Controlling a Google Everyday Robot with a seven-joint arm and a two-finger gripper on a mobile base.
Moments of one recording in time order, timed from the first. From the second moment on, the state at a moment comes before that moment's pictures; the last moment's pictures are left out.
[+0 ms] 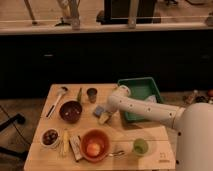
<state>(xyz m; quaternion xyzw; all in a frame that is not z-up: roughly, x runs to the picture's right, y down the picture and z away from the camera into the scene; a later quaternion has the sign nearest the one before) 0.005 0.157 0.926 -0.26 -0.07 0.28 0.92</state>
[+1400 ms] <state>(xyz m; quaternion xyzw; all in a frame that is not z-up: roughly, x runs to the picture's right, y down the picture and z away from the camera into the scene) 0.010 0.148 0.891 -0.31 -0.12 0.11 0.94</state>
